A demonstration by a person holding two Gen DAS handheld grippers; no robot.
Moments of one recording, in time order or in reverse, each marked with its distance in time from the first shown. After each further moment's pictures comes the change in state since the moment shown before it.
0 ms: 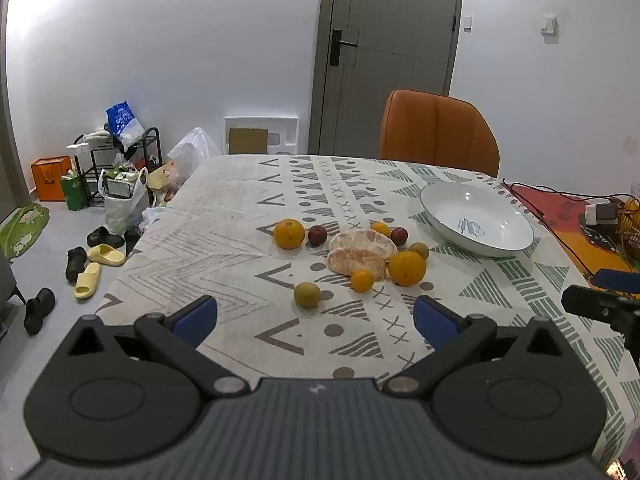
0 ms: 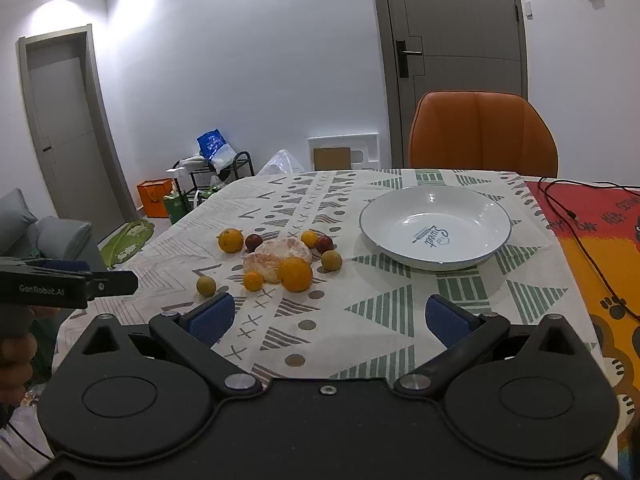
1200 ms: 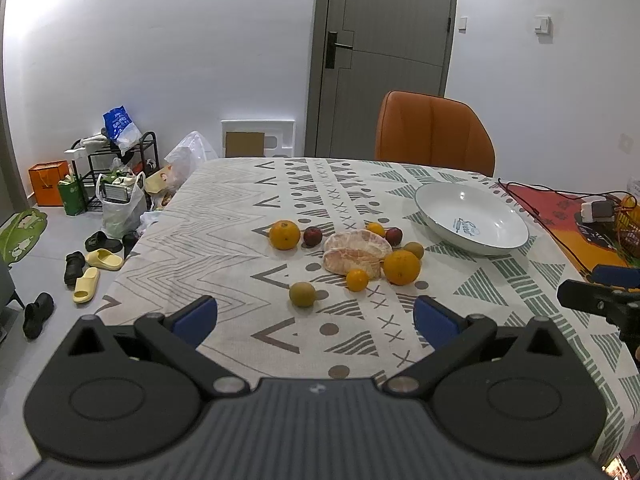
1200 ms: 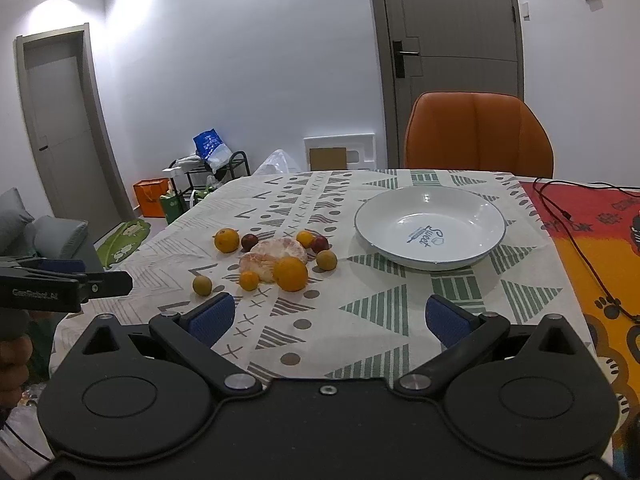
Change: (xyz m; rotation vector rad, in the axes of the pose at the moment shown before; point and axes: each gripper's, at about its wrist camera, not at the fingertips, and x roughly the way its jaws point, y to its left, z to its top) left arm -0.006 -0.002 -0.001 0.005 -0.003 -0.008; right arm -0.003 0.002 0.000 -0.001 0.000 -0.015
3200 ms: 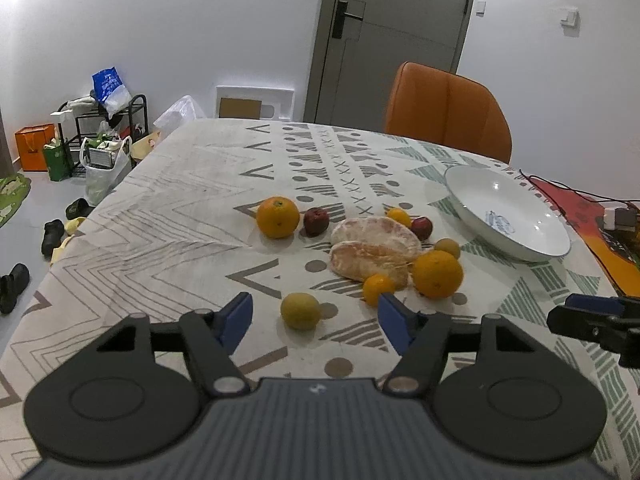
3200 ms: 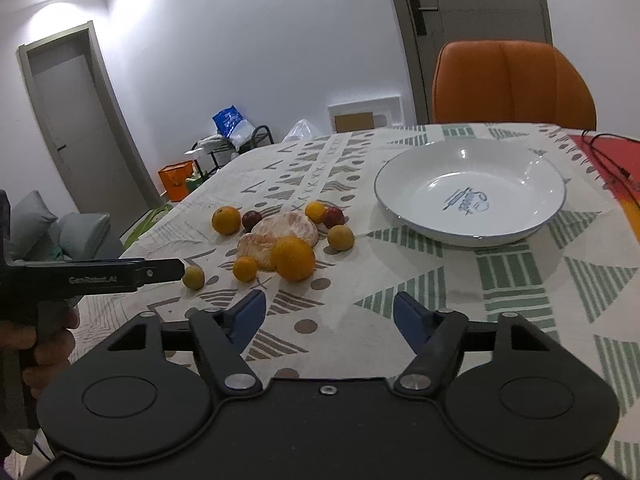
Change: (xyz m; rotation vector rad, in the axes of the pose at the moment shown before) left arm 0.101 0.014 0.004 -0.066 0.080 -0.035; right arm 0.083 -0.025 -0.004 0.065 0.102 0.127
